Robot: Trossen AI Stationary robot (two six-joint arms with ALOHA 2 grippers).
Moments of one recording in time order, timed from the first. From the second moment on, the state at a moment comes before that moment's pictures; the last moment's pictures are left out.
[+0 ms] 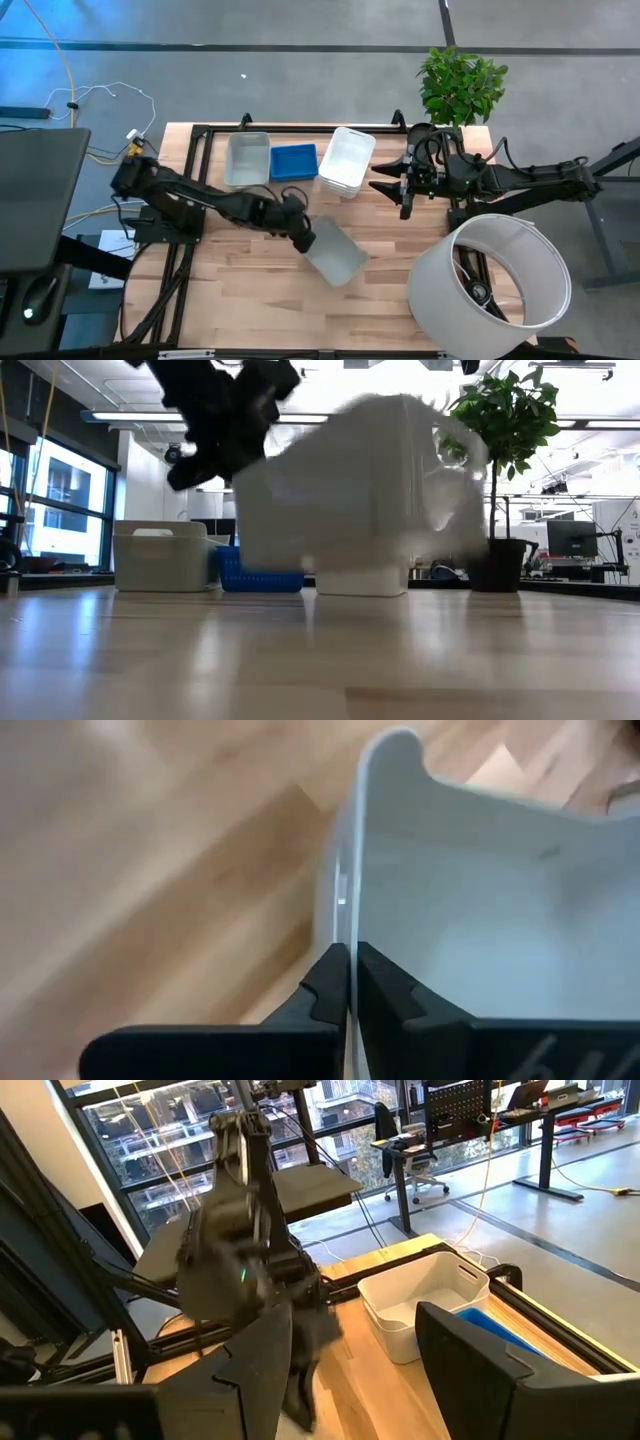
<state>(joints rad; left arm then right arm) -0.06 1.57 1.01 -0.41 -0.24 -0.98 0.09 0.93 0.90 -0.05 0.26 0.25</state>
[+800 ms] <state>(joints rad) 0.30 0.75 1.01 -0.86 -0.76 -0.77 0.09 0.93 0.90 -0.06 0.28 0.26</state>
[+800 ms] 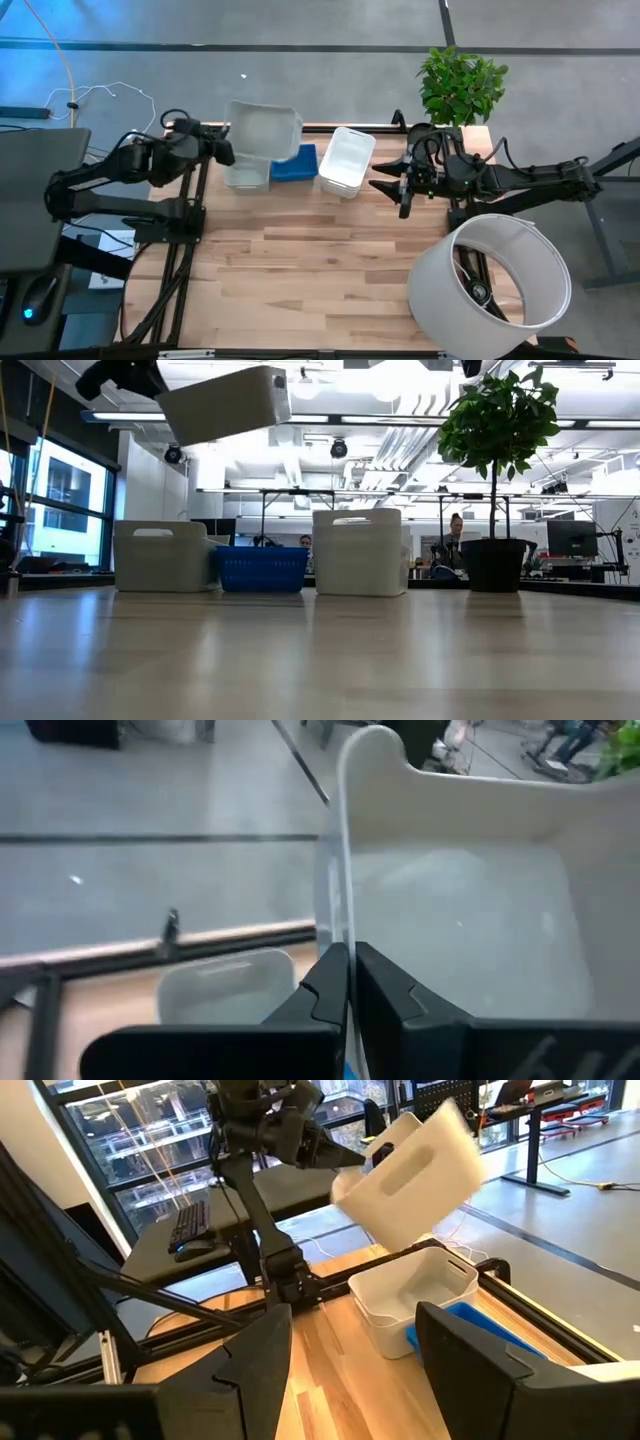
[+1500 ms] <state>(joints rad) 0.42 0.74 1.02 -0.87 -0.76 -0.63 0.09 0.93 0.90 -0.07 0.29 0.26</state>
